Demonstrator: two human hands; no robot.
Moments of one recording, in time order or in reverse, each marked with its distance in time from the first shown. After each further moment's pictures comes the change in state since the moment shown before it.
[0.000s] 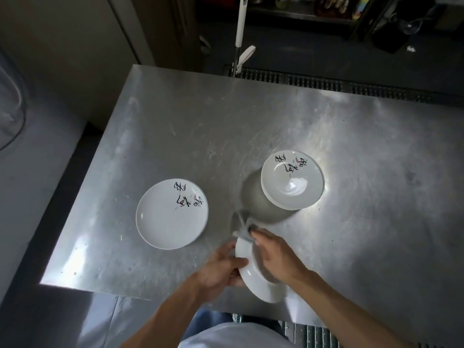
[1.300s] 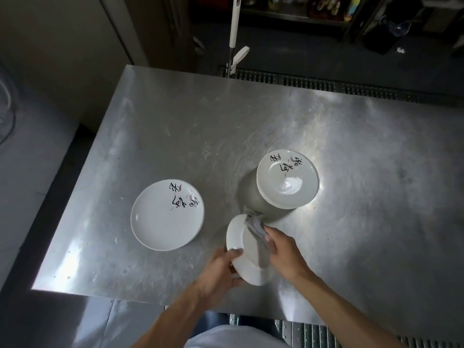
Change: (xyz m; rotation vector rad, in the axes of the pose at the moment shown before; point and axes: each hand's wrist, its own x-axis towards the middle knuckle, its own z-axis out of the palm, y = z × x) left_hand 0.000 -0.007 0.012 -0.183 0.124 0.007; right_hand -0.016 0.007 -0.008 0.173 0.105 0.320
